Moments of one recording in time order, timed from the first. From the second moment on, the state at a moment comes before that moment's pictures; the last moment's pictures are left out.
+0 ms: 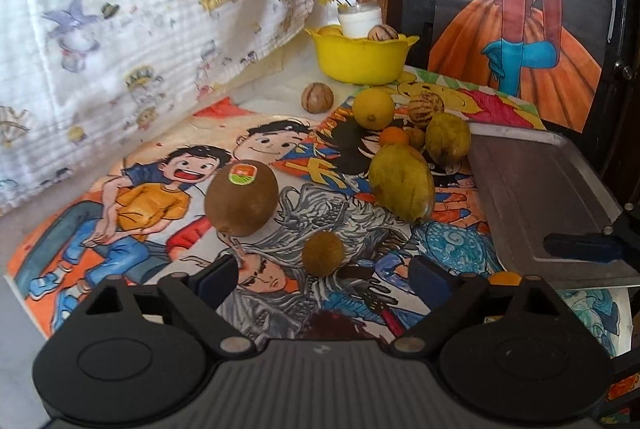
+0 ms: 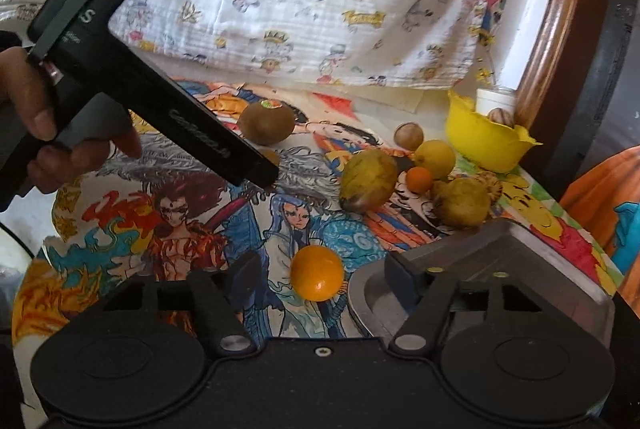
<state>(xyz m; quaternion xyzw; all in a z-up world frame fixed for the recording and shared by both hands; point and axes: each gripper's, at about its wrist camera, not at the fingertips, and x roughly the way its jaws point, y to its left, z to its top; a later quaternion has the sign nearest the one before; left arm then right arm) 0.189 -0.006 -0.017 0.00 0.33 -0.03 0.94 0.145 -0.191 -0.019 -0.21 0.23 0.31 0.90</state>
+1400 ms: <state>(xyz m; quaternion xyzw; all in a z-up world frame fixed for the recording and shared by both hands) 0.194 -0.024 -0.026 0.03 0.34 -0.03 0.94 0.146 -0.189 -0.027 -0.21 0.23 0.31 0.90</state>
